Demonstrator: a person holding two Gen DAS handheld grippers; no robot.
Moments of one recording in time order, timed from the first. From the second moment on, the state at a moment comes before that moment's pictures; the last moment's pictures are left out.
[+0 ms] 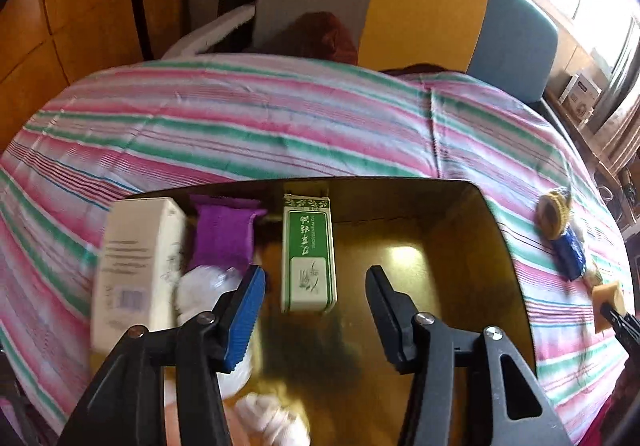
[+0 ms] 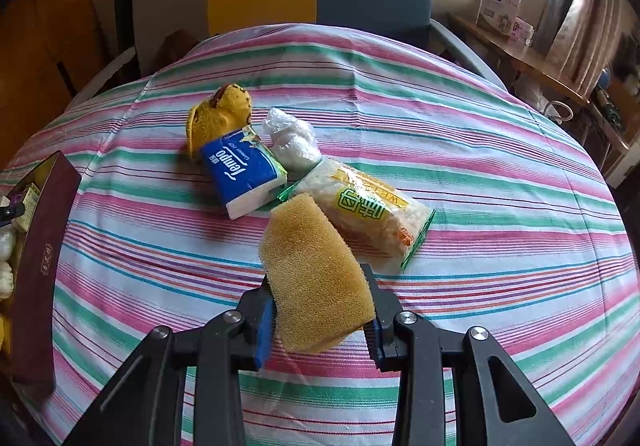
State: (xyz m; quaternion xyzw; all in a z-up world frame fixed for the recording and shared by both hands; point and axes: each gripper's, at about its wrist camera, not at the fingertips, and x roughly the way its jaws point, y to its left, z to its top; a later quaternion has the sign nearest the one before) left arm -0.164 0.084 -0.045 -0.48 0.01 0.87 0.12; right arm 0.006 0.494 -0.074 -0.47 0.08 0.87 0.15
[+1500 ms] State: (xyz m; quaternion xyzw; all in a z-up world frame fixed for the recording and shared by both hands) left arm -0.042 -0.043 -0.039 -0.46 -0.06 0.89 0.07; right arm -0.130 0.116 -0.089 -0.52 0.00 0.84 -0.15
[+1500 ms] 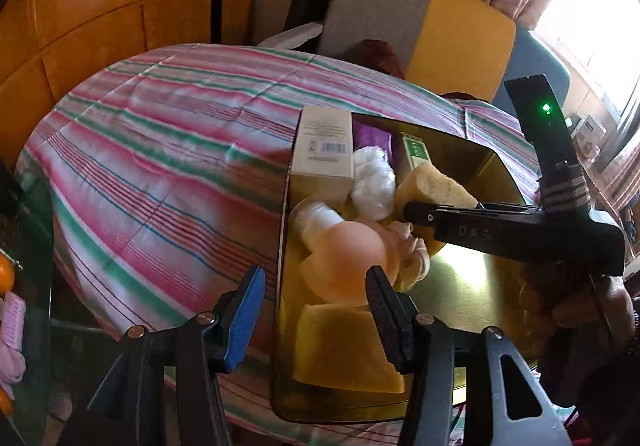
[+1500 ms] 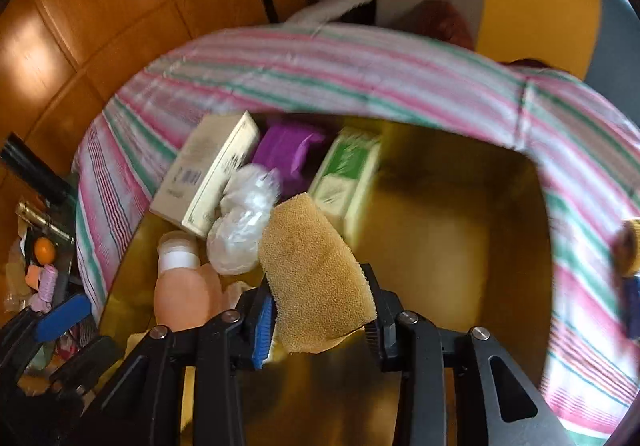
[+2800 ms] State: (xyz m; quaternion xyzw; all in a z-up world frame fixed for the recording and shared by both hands) left arm -0.016 0.072 0.000 -0.42 0.07 0.89 0.17; right arm -0.020 0.347 -0.027 -0.43 0.09 0.90 -0.02
